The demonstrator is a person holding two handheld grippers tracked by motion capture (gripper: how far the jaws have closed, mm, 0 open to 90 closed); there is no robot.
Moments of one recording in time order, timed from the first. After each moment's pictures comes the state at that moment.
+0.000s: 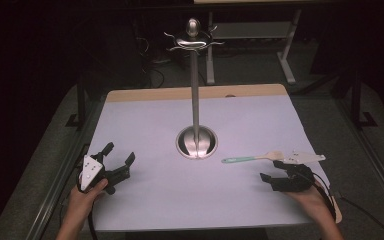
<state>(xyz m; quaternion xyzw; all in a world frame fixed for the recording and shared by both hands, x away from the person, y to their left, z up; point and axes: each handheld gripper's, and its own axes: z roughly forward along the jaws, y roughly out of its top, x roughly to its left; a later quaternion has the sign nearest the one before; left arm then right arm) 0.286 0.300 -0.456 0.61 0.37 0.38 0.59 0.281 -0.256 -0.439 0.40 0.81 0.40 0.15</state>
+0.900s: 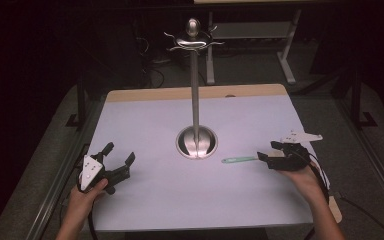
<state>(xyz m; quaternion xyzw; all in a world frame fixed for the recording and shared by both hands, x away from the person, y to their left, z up) 0.286 0.300 -0.456 0.61 0.37 0.38 0.59 0.324 -0.249 -0.412 0.42 0.79 0.42 0.18</state>
